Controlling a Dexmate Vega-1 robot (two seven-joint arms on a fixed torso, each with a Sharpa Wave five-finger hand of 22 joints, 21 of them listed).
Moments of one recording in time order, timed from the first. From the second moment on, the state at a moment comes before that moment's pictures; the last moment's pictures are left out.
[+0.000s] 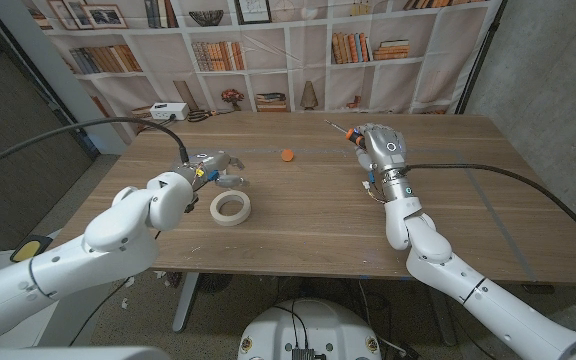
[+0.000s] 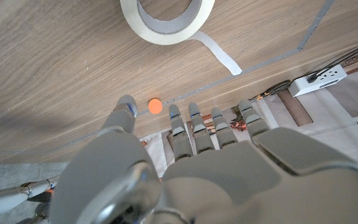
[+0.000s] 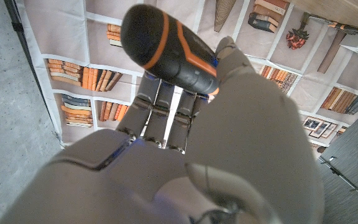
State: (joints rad) left arm 1.08 1.14 0.46 -2.45 0.64 0.85 -0.30; left_hand 0.53 -0.03 0.51 -0.17 0.18 0.42 -0.11 0.28 0.20 0.29 -0.07 0.35 0.29 0.14 -0.01 0.22 0.21 0.02 0.19 0.27 0.22; right arm -1.00 -0.58 -0.58 -1.81 -0.98 -0.38 -0.62; right_hand 1.26 -0.01 0.23 -0.13 0.20 0.84 0.08 0.31 0.30 0.79 0.02 0.66 0.54 0.77 0.08 0.80 0.97 0.72 -0.07 0.99 0.44
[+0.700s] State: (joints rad) left arm 1.03 1.14 0.57 -2.49 1.00 0.92 -0.65; left_hand 0.65 -0.13 0.45 -0.17 0.23 0.48 -0.10 0.30 0.21 0.32 -0.08 0.36 0.32 0.17 -0.01 0.23 0.20 0.06 0.21 0.28 0.21; right arm -0.98 -0.57 -0.59 -1.79 -0.98 -0.36 -0.63; right_hand 1.26 -0.01 0.23 -0.13 0.20 0.85 0.08 0.31 0.30 0.80 0.01 0.66 0.54 0.77 0.08 0.78 0.98 0.70 -0.07 1.01 0.43
